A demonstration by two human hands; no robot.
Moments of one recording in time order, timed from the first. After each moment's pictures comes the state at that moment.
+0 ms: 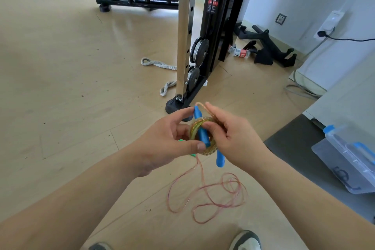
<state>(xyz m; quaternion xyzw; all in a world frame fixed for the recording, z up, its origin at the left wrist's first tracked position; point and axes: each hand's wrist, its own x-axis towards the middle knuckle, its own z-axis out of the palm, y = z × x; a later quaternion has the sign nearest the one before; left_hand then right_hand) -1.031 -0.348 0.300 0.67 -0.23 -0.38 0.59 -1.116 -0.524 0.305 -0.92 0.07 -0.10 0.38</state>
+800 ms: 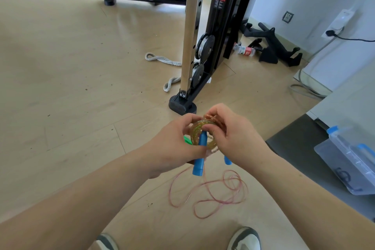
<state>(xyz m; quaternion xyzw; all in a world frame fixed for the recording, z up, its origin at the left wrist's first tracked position) -1.047 -0.354 0.294 0.74 -0.19 -0.36 0.54 -1.112 -0.521 0.295 -0.94 0.06 -0.08 0.33</state>
